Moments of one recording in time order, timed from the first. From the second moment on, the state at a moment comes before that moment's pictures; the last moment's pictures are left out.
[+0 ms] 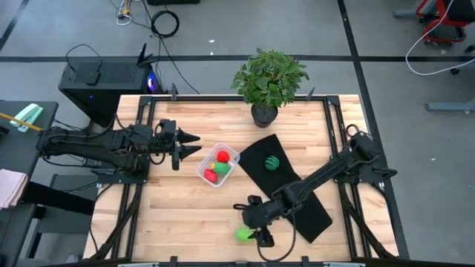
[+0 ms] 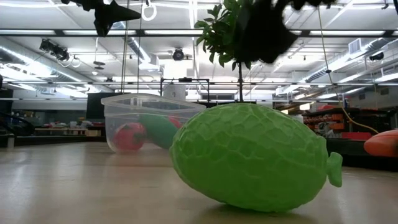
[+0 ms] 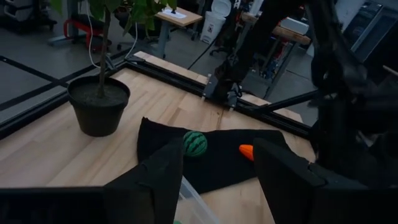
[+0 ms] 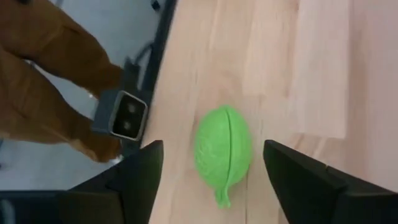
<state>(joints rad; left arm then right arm) -0.06 0.75 0.66 -0.09 -0.23 -0.38 0.51 1.90 1.30 -0.26 -0.07 0.44</state>
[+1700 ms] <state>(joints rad) -0.06 0.73 0.66 -0.08 -0.23 -0.38 0.54 2.17 1.59 -0.54 -0.08 0.47</state>
